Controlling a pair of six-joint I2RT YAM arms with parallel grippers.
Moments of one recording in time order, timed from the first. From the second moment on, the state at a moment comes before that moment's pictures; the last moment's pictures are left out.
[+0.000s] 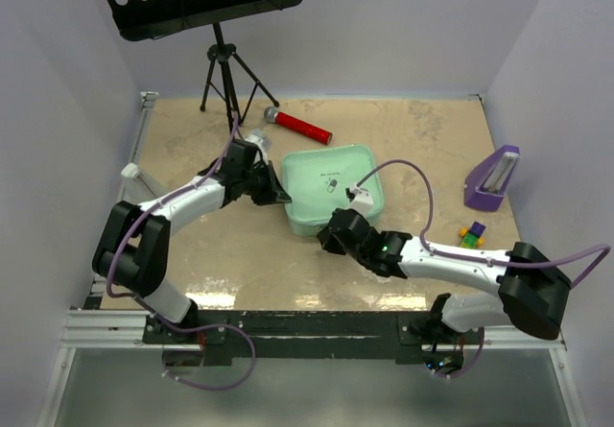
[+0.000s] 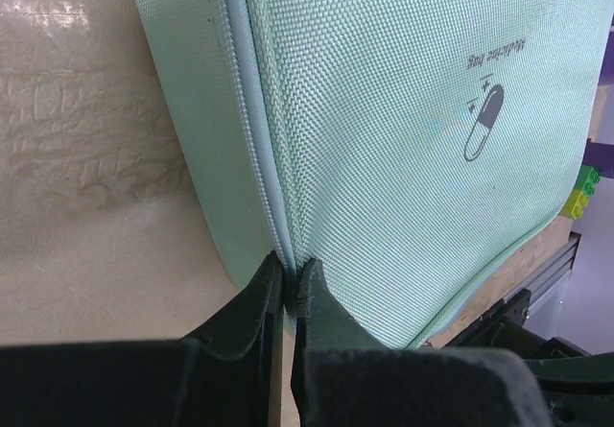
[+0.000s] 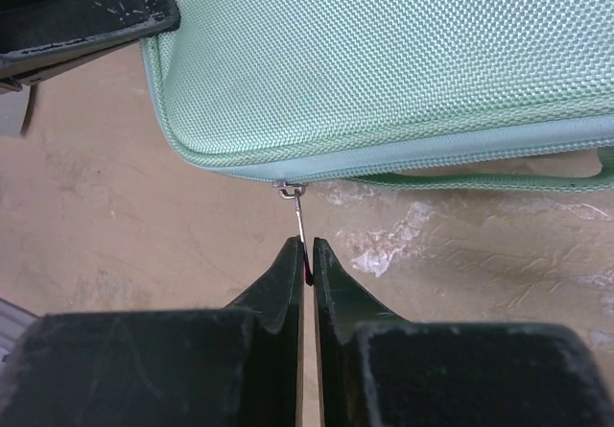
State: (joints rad) left arm -0.41 1.59 0.97 -0.21 0.31 -0.66; right arm 1.03 1.30 0.68 -0.12 0.42 1.04
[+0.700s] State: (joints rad) left arm -0.38 1.24 0.80 -0.27 0.20 -0.60; right arm 1.06 1.69 1.04 -0.24 0.45 0.72
